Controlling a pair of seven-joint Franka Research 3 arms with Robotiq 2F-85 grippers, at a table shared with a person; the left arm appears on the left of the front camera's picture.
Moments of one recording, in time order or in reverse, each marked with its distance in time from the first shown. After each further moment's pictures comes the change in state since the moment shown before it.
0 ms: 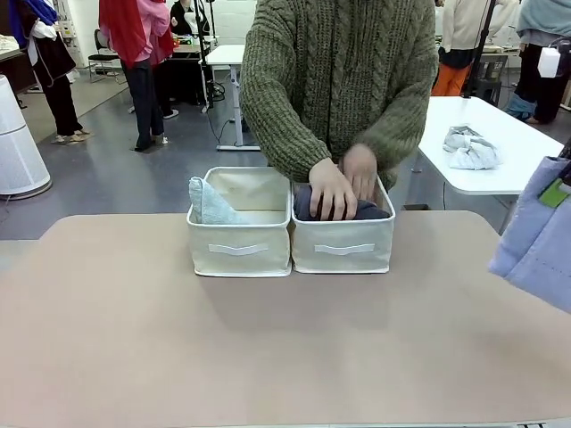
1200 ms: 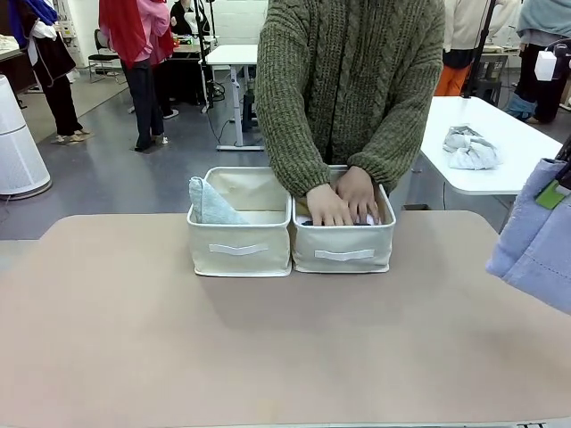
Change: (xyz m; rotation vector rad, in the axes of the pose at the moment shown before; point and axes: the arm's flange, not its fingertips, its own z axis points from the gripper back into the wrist) left arm 0.000 0.000 0.000 0.000 0.000 0.000; right arm 0.001 -0.001 -0.002 -0.004 -0.005 -0.002
